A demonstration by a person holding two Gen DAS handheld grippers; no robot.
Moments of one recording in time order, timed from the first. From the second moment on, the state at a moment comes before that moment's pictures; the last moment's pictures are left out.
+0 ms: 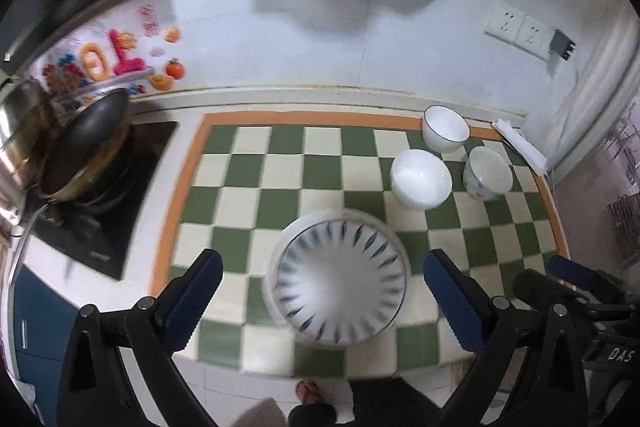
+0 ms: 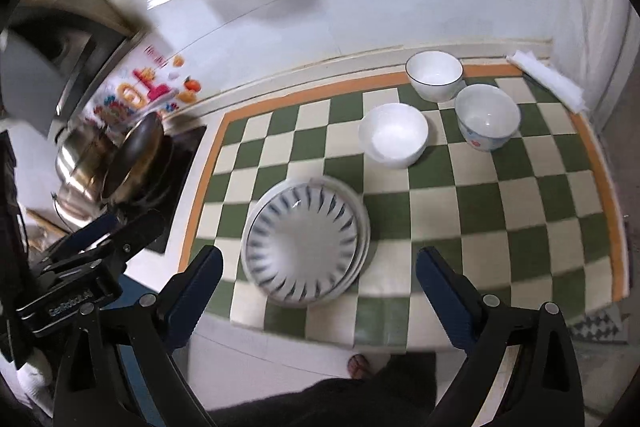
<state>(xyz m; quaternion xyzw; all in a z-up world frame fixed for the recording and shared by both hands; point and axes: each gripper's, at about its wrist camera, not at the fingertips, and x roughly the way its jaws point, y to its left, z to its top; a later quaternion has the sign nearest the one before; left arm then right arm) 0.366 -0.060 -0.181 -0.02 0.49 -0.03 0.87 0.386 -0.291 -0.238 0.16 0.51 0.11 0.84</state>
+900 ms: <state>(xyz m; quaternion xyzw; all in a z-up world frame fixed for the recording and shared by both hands) 0.594 -0.165 -0.401 -0.09 0.70 -0.08 0.71 0.636 -0.365 -0.455 0.17 0.63 0.13 0.74</state>
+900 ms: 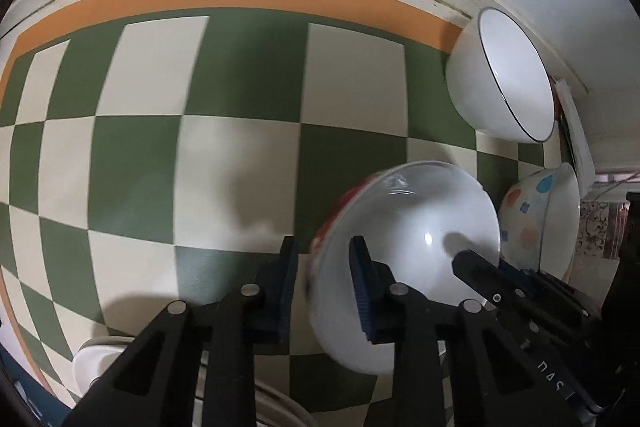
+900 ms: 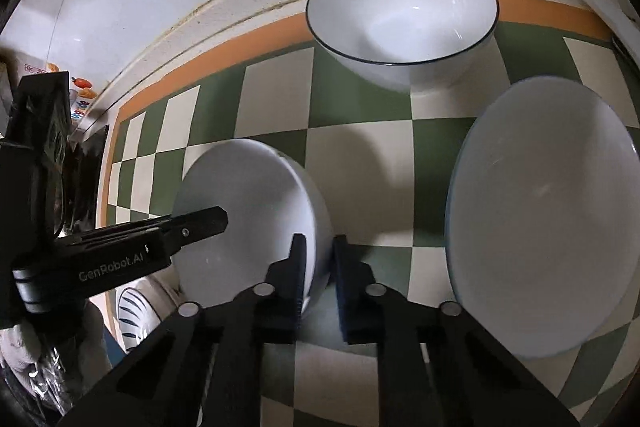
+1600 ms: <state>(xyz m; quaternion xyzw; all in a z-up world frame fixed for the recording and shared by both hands) 0.497 -0.219 -0.345 -0.03 0.69 -0.15 0.70 0.519 -0.403 -0.402 0.19 0.64 0.08 0.74</state>
